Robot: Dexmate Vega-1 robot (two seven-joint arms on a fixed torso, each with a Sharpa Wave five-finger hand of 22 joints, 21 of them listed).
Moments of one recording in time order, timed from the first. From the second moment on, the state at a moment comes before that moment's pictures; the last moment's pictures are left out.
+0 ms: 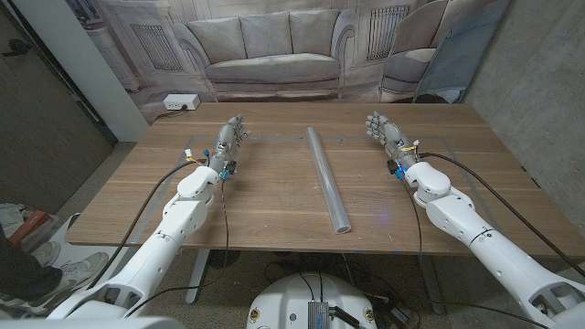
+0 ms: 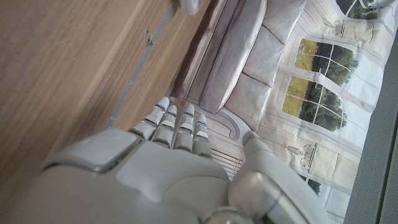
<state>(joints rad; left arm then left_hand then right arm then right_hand) 0.89 0.37 0.18 -1.33 -0.48 -0.20 -0.14 0.07 0.10 0.54 0.18 0.27 -0.17 -0.04 0.19 0.18 -0.16 -0.05 0.19 0.18 -0.17 -0.03 0.19 0.18 -0.17 -0.02 0.63 0.18 -0.91 -0.58 -0.37 -1.52 0.46 0.14 -0.08 0.24 0.11 0.40 0.01 0.18 0.20 0.06 0.19 0.18 0.25 0.07 0.21 0.18 0.15 0.08 0.18 0.17 0.06 0.05 0.40 0.19</state>
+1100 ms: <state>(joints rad) 0.88 0.33 0.13 -1.29 -0.45 -0.19 -0.20 0.07 0.10 0.54 0.18 0.27 -0.16 -0.05 0.19 0.18 -0.16 -0.04 0.19 0.18 -0.17 -0.02 0.19 0.18 -0.17 -0.02 0.62 0.18 -0.86 -0.71 -0.53 -1.82 0.19 -0.26 -0.23 0.28 0.12 0.41 -0.03 0.18 0.21 0.06 0.19 0.18 0.27 0.07 0.22 0.18 0.15 0.08 0.18 0.17 0.07 0.06 0.40 0.19</state>
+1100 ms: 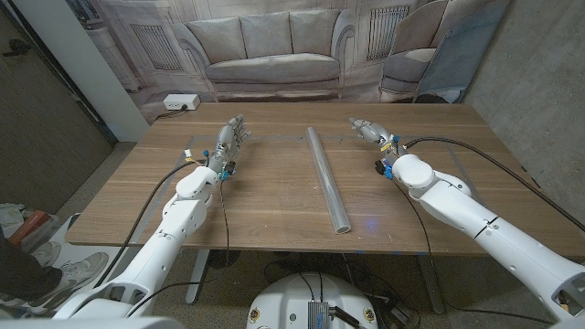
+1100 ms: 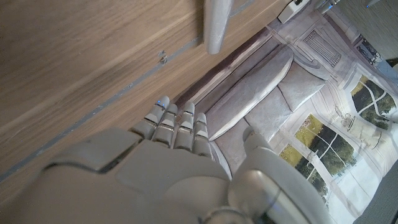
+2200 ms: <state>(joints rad) 0.86 0.31 0.12 -1.26 -0.44 -0.19 -0.24 0.07 0.10 0.54 0.18 0.27 -0.16 -0.05 0.19 0.18 -0.16 -0.04 0.19 0.18 -0.17 -0.02 0.19 0.18 -0.17 -0.02 0.62 0.18 -0.73 -0.71 -0.74 -1.98 -0.04 -0.66 -0.25 0.31 0.10 0.40 -0.07 0.18 0.23 0.07 0.20 0.18 0.30 0.06 0.22 0.18 0.20 0.07 0.19 0.17 0.13 0.08 0.40 0.19</state>
